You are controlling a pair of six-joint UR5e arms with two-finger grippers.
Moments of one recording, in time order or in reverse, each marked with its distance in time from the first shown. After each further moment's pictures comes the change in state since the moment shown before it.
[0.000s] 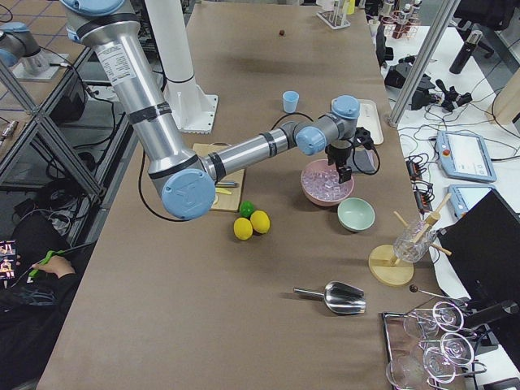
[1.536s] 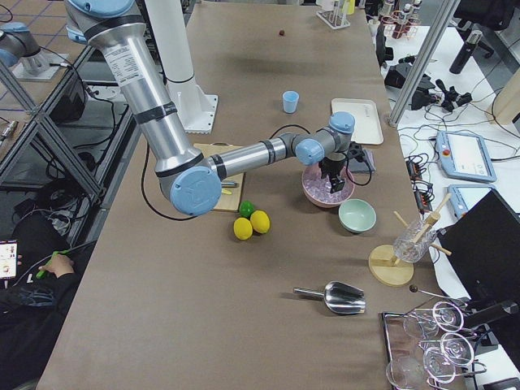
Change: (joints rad) left arm 0.000 -0.023 0.023 -0.003 0.000 -0.001; right arm -0.065 0.019 -0.099 0.022 -0.037 -0.029
